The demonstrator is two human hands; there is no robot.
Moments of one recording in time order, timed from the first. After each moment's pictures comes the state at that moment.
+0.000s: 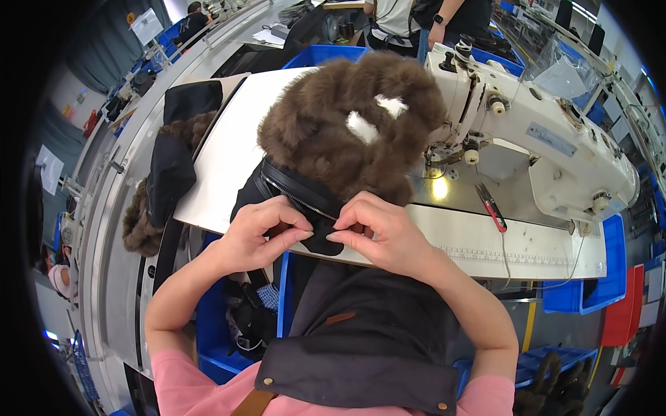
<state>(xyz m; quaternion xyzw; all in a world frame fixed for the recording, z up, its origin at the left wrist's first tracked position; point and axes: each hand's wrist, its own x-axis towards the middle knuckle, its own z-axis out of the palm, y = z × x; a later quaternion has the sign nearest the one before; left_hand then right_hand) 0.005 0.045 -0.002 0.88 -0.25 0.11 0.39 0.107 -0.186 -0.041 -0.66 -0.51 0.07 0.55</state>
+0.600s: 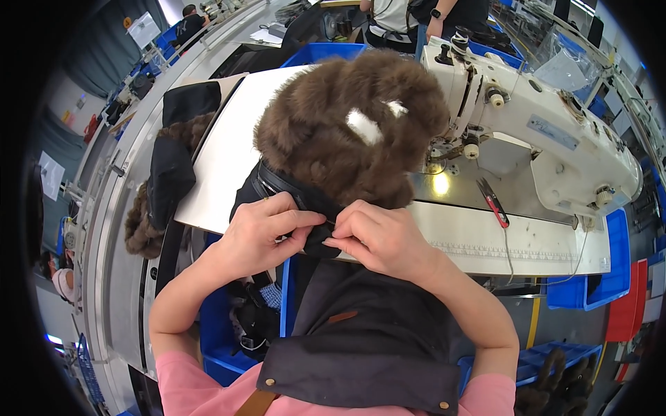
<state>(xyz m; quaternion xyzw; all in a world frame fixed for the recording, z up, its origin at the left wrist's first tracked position) 0.006 0.033 0.004 0.94 -0.23 0.16 0.21 0.104 -0.184 -0.049 -0.66 -0.57 -0.13 0.47</state>
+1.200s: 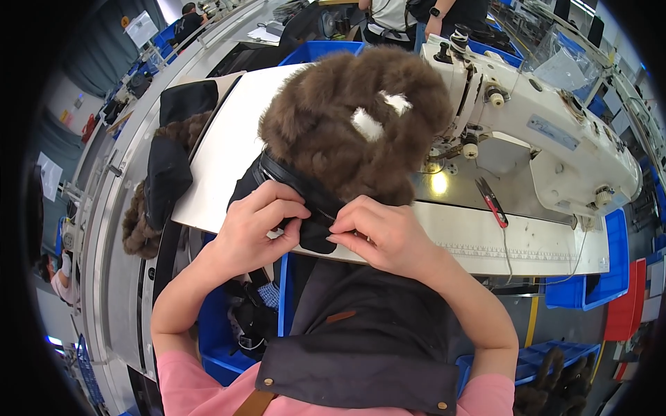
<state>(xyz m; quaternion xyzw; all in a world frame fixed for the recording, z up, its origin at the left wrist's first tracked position) 0.011 0.033 0.003 0.92 -0.21 0.22 0.26 0.110 -0.190 -0.045 -0.66 -0.58 -0.08 0.48</state>
